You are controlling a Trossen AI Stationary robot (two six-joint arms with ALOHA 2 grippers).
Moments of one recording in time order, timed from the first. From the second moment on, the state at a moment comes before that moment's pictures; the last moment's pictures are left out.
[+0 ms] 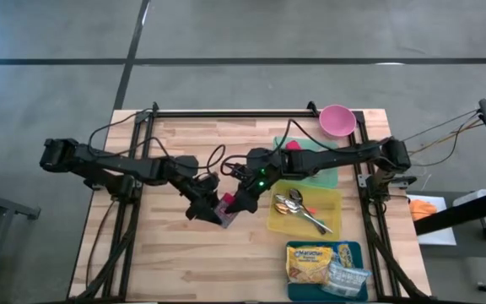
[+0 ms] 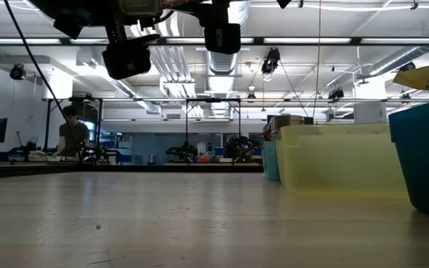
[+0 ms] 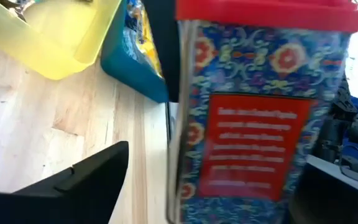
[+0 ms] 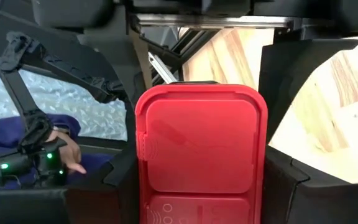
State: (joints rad) left arm -0.05 1.27 0.71 0.16 0.60 -0.79; right arm 0.04 1.79 1.45 -0.13 -0.50 0.88
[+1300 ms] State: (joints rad) left arm -0.04 0.85 0.71 0.15 0.55 -0.43; right arm -0.09 1.35 1.45 -1.05 0.02 0.84
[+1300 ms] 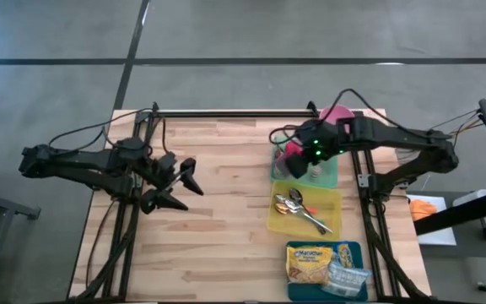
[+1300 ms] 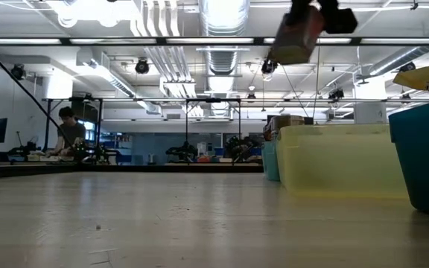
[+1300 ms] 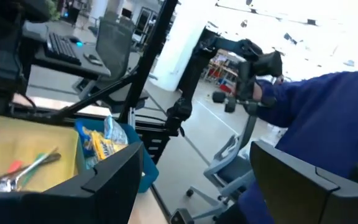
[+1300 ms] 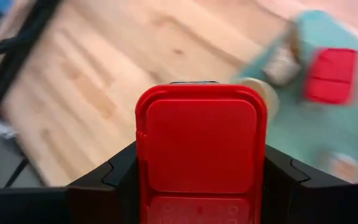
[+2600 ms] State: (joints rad) left arm -0.04 0.80 0.70 0.02 0.65 -0.44; right arm -0.26 1.37 0.94 -0.84 0.13 0.94
